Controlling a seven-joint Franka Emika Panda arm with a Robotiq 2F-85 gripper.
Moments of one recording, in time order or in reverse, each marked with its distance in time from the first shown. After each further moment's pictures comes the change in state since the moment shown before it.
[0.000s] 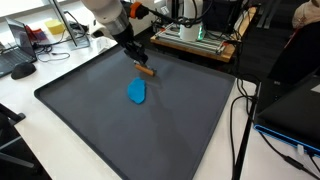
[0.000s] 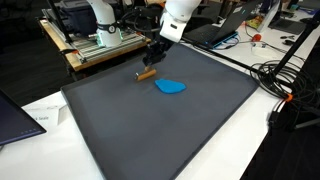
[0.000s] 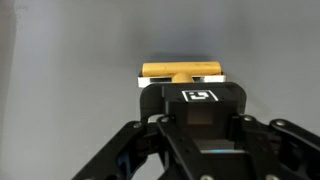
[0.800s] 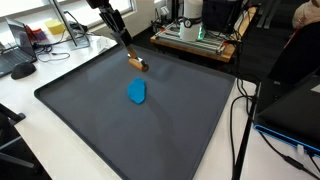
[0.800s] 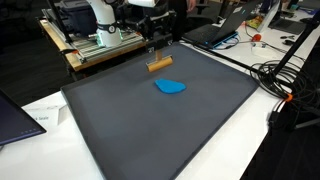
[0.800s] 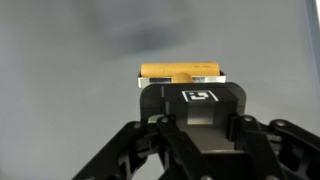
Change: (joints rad) arm -0.145 -0.170 -0.017 -0.007 0.337 0.049 -0.035
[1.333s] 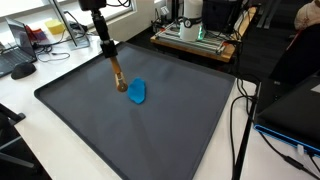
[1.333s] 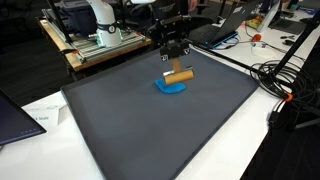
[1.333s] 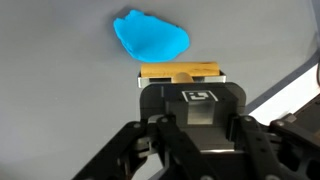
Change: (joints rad) arm 0.042 -0.007 -0.001 -0.088 0.092 0.391 0.239
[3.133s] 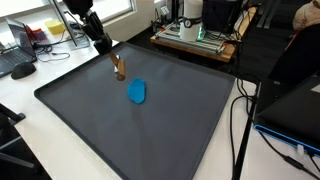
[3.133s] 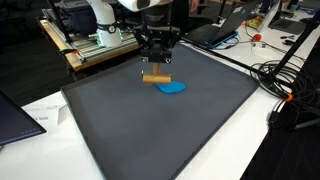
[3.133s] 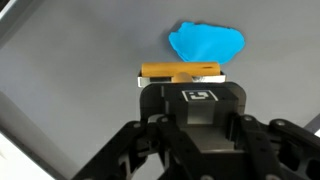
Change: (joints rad) arm -0.034 0.164 -0.057 0.288 -0.159 -0.393 0.251
